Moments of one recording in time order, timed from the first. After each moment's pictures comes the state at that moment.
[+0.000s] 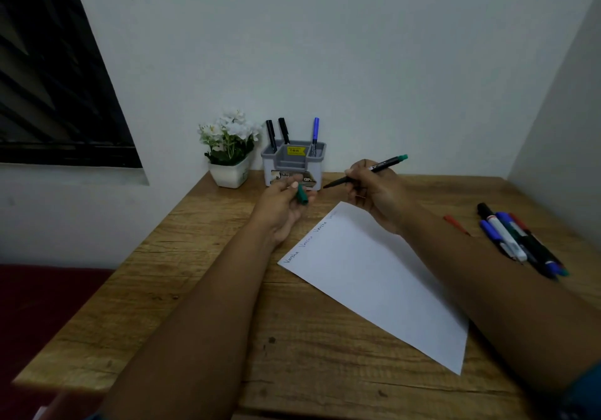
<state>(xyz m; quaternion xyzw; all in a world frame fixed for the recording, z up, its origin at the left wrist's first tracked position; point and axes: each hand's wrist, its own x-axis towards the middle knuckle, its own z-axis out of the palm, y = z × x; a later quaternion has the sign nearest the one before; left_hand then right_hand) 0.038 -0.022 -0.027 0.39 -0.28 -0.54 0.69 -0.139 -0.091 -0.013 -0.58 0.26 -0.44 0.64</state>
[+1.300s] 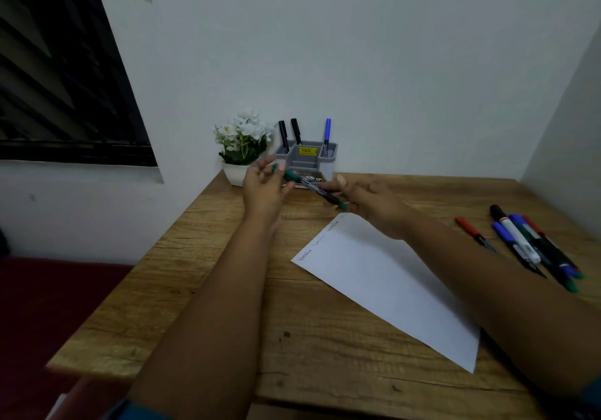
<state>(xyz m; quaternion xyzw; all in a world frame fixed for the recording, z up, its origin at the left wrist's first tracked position) 0.064 -0.019 -0.014 0.41 -0.28 -0.35 0.80 -0.123 -0.070 -0.016 -0.75 0.22 -0.32 0.54</state>
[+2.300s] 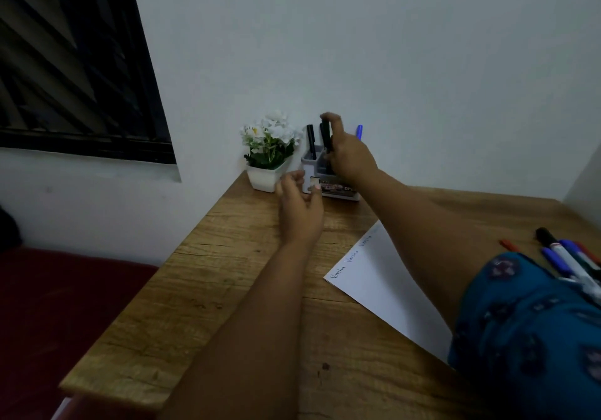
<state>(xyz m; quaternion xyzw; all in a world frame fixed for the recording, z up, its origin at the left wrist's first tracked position) 0.075 -0.035 -0.053 0.59 -0.43 -0.08 0.68 0.011 -0.164 0.017 -0.87 0.36 -0.34 0.02</state>
